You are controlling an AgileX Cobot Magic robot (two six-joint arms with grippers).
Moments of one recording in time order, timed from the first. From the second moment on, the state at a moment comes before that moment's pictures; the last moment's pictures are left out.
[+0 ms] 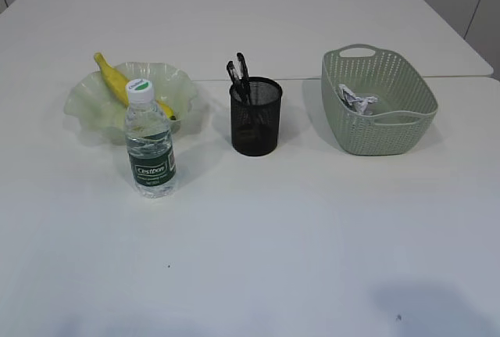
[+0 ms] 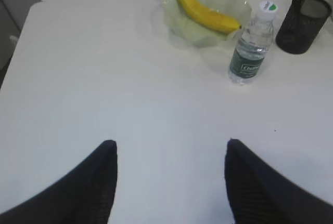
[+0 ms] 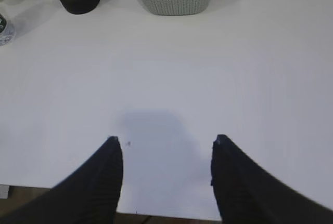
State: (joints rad) left arm 0.00 0.26 -0.95 -0.02 1.27 -0.03; right arm -0.02 0.48 -0.80 0.14 1.15 -0.07
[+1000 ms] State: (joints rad) left arm 0.00 0.01 -0.70 -0.05 1.27 -0.03; right arm -0.01 -0.02 -0.75 0.05 1.28 -0.06
